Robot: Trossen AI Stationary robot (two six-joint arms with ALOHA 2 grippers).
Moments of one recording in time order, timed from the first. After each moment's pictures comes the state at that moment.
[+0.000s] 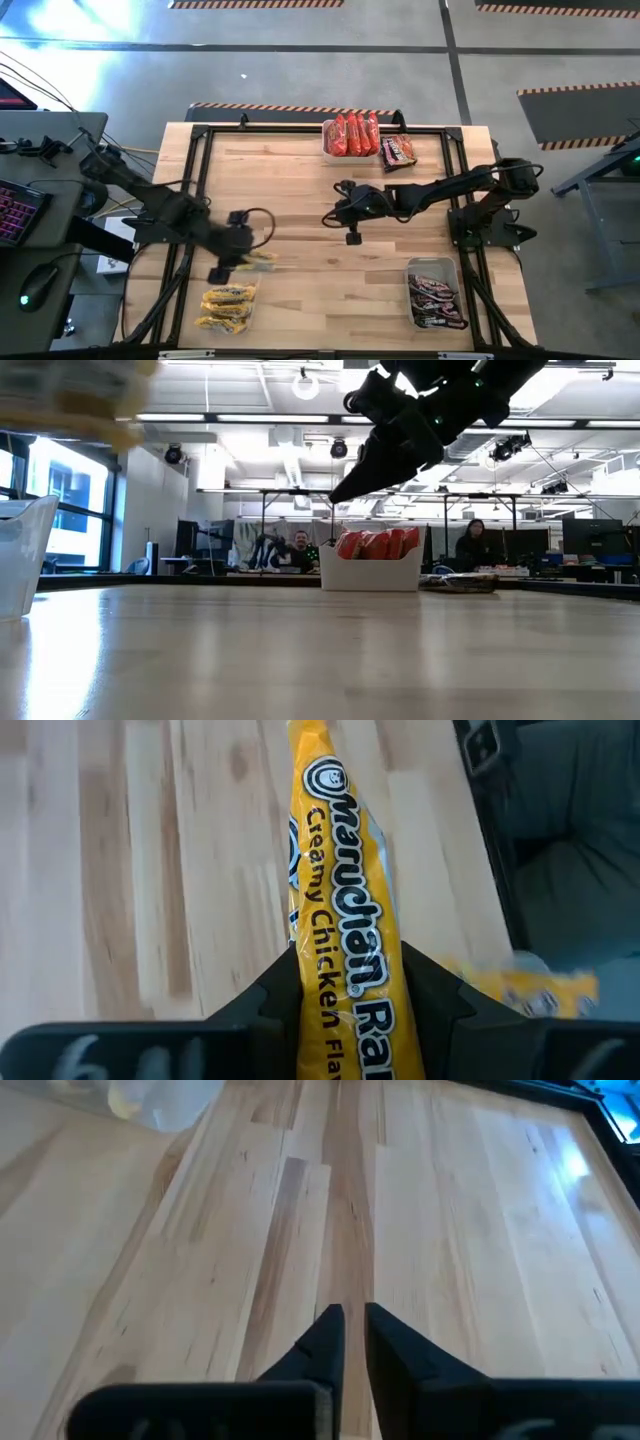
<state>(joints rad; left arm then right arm) -0.52 1.17 1.12 -0.91 -0.09 -0.35 0.03 1.61 0.90 0.10 0.05 -0.20</state>
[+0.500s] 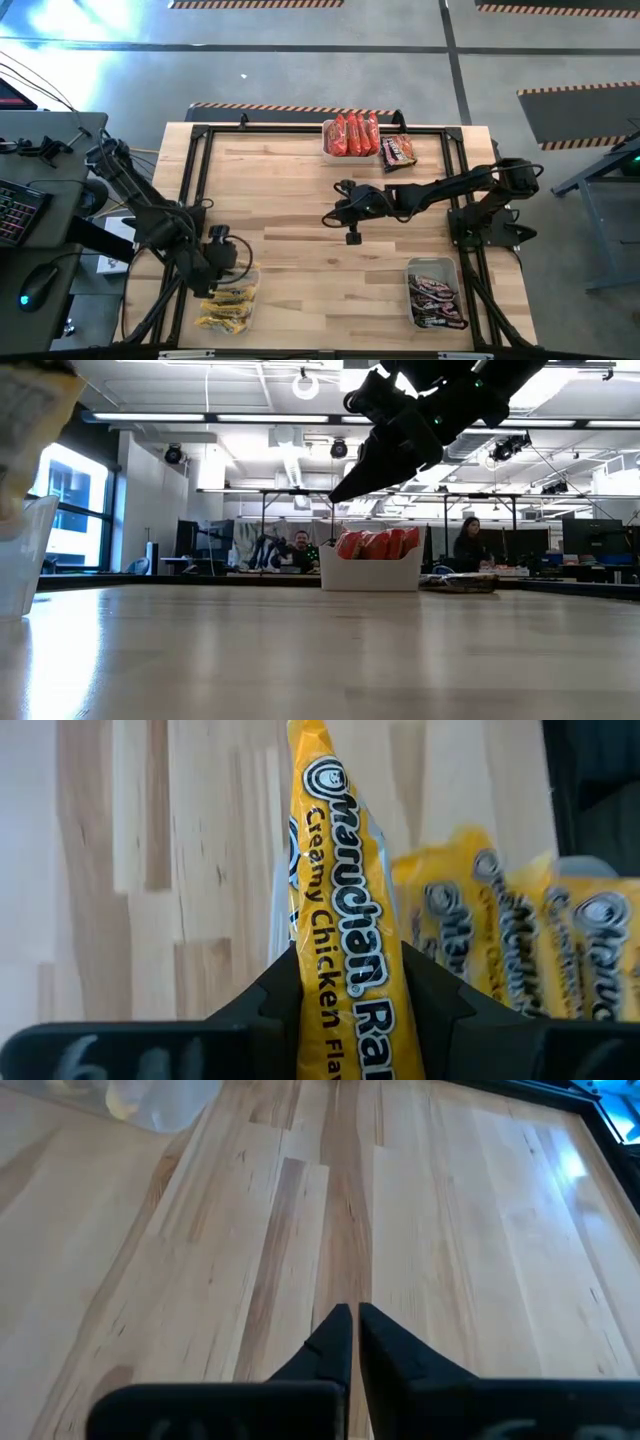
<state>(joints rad) -0.82 1.15 0.96 -0.97 -0.27 -0.69 0.03 1.61 0.90 0.10 0.05 -0.20</state>
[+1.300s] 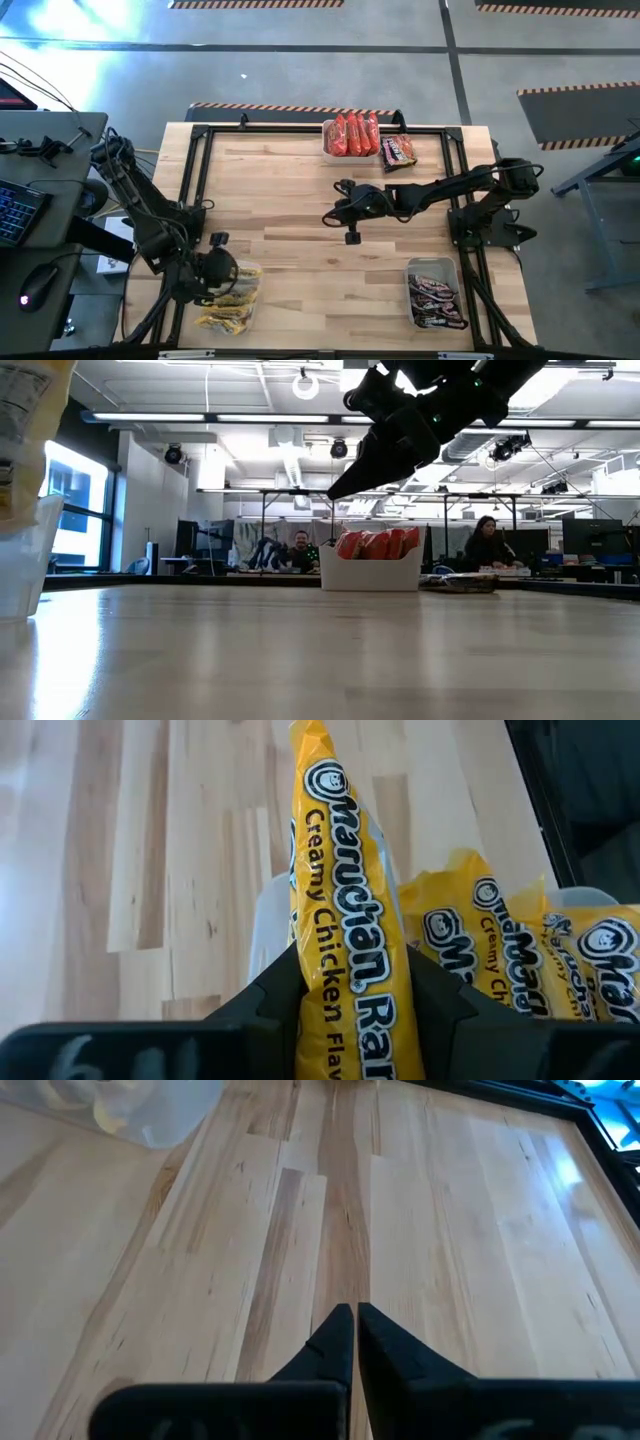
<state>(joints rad) -0.96 1.15 0.85 -0.79 -0.48 -0.72 0.03 1.61 0.90 0.12 0.05 -0.19</state>
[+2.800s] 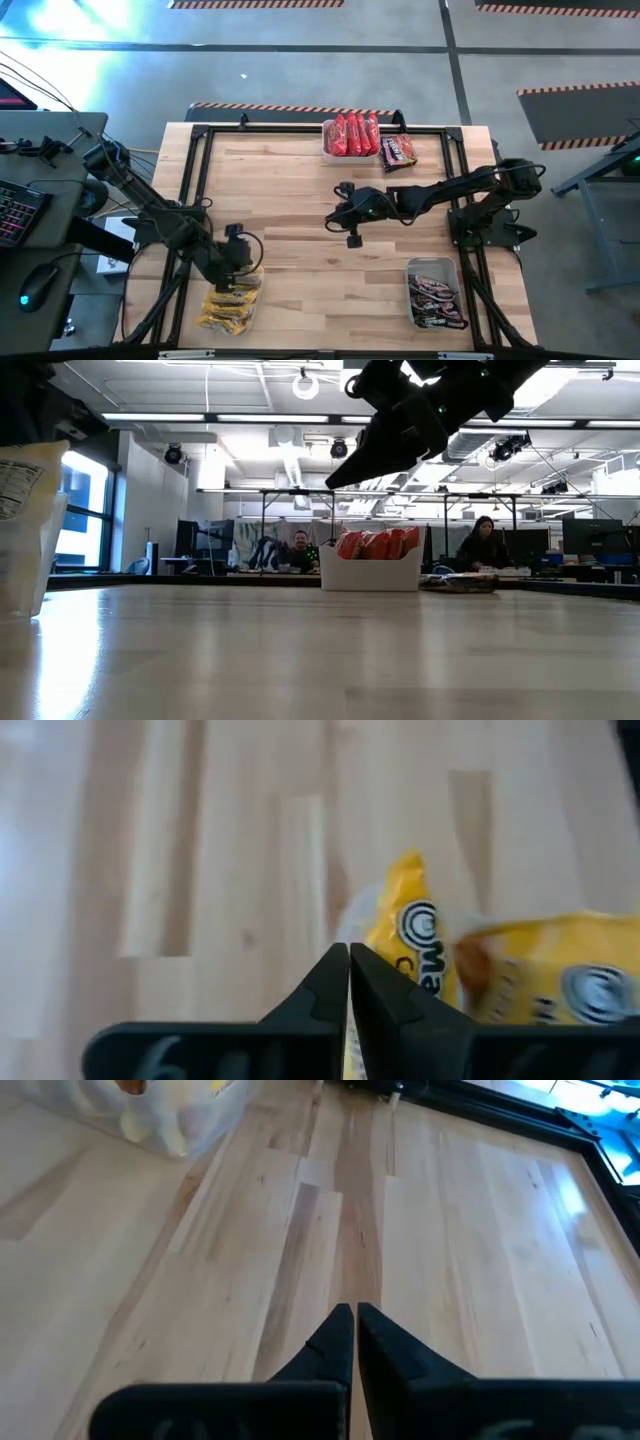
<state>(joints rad) -0.73 1.16 0.71 -0.62 -0.37 -0.60 0.06 1.59 0.90 0.13 0.05 -0.23</state>
